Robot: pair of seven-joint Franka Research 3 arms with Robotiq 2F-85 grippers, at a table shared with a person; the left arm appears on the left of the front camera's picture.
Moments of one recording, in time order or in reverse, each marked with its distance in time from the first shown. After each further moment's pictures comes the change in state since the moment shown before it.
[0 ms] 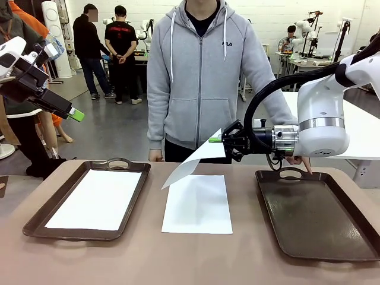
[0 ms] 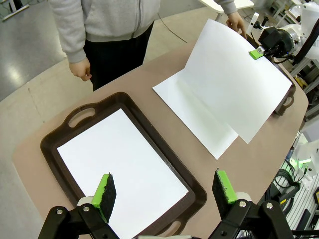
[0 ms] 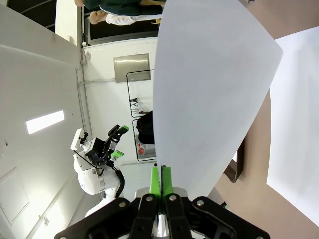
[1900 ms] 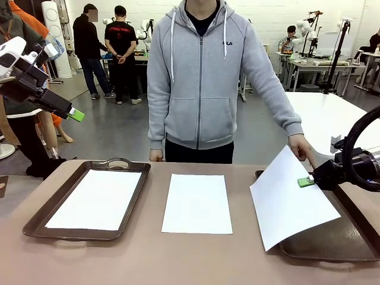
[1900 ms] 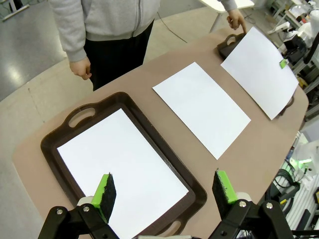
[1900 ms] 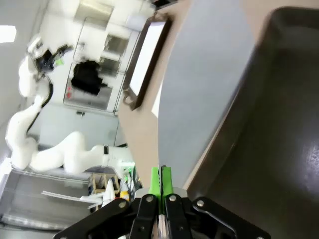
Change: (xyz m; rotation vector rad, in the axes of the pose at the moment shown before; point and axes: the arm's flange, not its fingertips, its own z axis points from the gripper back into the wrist) left arm 0.000 0.000 0.000 0.001 0.000 0.000; right arm -0.012 -0.073 0.251 -0.278 0.151 0.456
